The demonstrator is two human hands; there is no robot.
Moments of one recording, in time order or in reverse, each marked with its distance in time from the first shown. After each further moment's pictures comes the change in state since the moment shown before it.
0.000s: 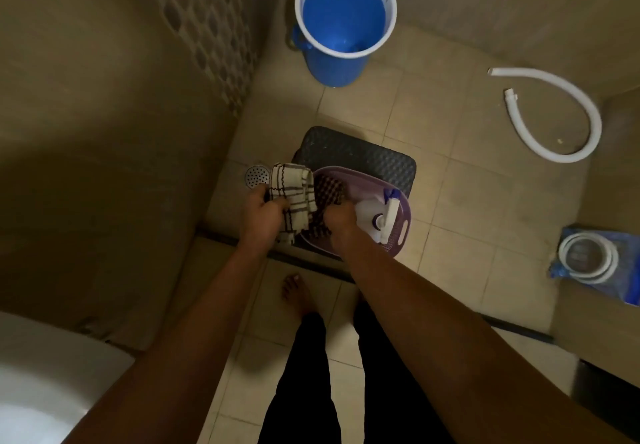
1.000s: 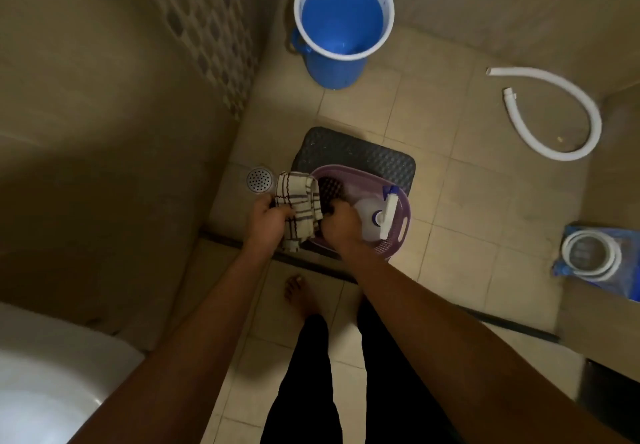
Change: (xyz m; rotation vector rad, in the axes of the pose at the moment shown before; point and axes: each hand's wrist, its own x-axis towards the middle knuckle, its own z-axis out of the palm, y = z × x) left_hand -0.011 -0.007 0.000 -0.104 -0.078 -0.061; right_hand -0.041 0.001 -0.011 -0.707 0.135 -0.449
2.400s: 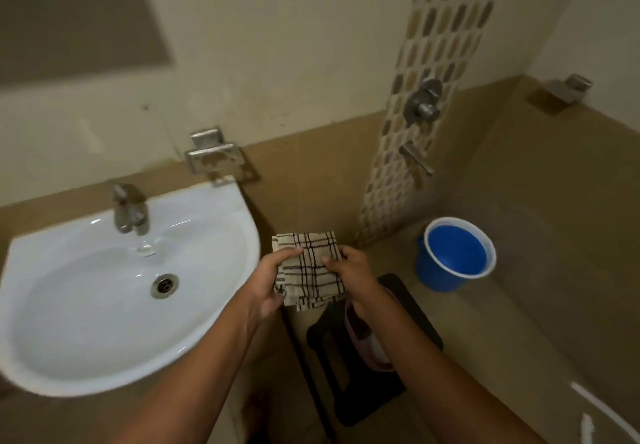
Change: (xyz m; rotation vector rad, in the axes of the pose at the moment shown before) left_hand -0.329 0.026 -0.037 -0.908 0.156 0.246; right_hand -0.265 -0.105 -0.160 0.291 -0.738 -0.564
